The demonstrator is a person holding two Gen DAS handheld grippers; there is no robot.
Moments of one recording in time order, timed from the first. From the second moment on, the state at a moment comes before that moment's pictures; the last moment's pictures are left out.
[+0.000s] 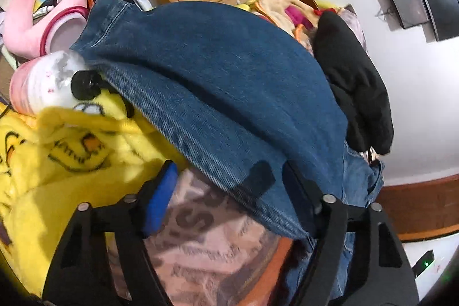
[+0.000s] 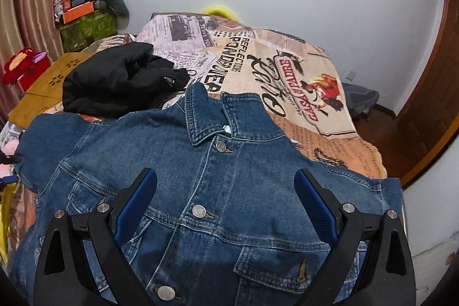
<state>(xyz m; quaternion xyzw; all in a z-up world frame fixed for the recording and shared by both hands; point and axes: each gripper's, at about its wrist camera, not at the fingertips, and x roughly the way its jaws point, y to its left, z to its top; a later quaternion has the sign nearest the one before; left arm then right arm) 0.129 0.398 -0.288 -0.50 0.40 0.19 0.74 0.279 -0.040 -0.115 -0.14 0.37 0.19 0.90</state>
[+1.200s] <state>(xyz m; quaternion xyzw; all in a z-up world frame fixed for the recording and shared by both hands) 0.293 0.136 -0.060 -0.13 0.32 0.01 0.94 0.242 -0.077 -0.076 -0.18 0.31 0.17 0.92</state>
